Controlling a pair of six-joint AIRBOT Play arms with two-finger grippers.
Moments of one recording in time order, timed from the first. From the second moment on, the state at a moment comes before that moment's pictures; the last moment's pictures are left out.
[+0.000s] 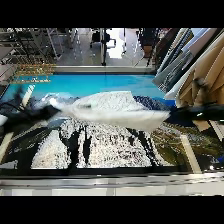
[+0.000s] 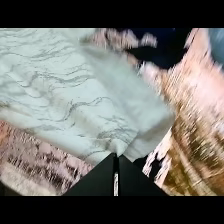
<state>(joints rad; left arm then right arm) 0.17 -1.04 1.06 0.58 -0.95 -1.25 -0.35 -1.02 1.29 -0.88 1.34 0.86</state>
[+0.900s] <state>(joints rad) 0.31 -1.11 1.49 0.10 -1.31 -1.18 -0.34 -0.94 1.78 -0.80 1.15 0.88</state>
